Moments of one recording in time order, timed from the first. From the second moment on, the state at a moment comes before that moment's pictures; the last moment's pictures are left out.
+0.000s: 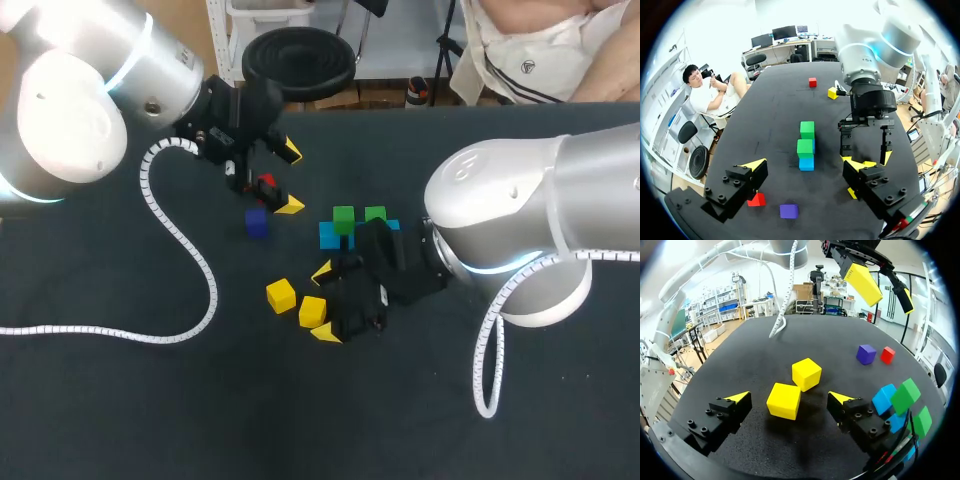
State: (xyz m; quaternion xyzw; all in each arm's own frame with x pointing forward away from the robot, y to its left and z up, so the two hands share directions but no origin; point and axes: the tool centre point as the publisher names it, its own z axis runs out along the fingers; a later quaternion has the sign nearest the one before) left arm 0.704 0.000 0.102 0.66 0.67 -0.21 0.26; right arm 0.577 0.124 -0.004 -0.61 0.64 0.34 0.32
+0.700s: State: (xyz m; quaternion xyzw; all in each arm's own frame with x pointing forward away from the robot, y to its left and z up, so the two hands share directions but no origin) left arm 0.704 0.000 0.102 0.66 0.67 -0.21 0.26; right arm 0.585 0.131 -0.012 -0.62 0.63 0.35 0.31
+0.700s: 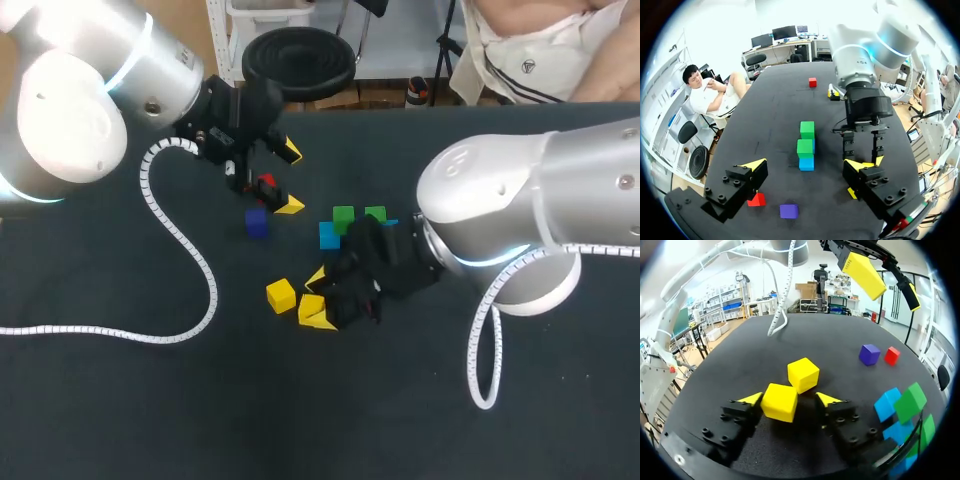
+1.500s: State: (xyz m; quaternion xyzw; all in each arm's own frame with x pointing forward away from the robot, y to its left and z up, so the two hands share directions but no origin) left arm 0.704 0.000 0.102 0.66 0.67 -0.21 0.26; right arm 0.585 0.062 0.029 -0.63 0.63 0.28 0.35
